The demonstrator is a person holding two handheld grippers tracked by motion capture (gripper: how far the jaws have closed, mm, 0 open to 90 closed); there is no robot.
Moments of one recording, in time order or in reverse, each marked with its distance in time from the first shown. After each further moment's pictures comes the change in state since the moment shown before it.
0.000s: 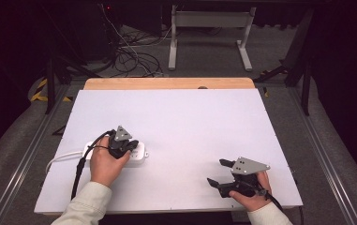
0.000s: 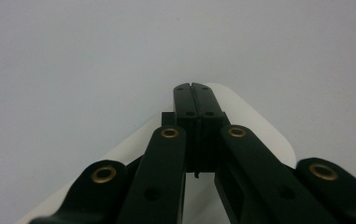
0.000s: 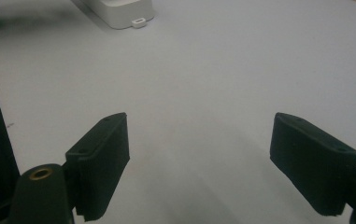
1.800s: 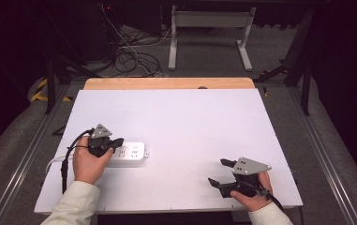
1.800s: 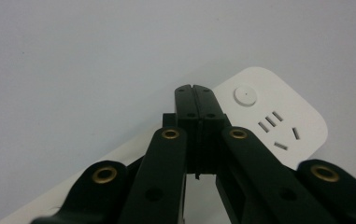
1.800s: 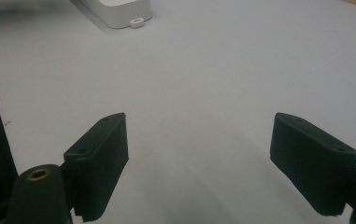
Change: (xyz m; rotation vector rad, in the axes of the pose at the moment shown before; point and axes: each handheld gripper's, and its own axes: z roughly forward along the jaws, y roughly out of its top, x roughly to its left) left arm 0.035 -0.020 -0.028 -0.042 -0.008 -0.103; right arm -0.001 -0.001 -0.002 -0.003 -0.006 -0.005
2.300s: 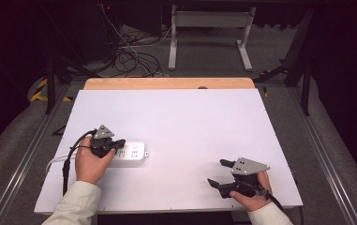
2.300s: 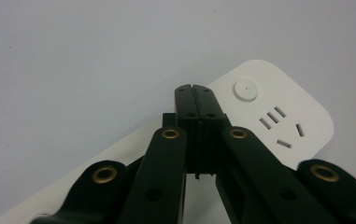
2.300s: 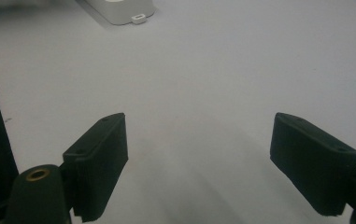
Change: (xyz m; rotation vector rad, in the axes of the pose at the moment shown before) left arm -0.001 -0.002 0.008 0.009 -0.012 0.003; right arm 0.000 -0.001 0.002 0.010 0.007 -0.004
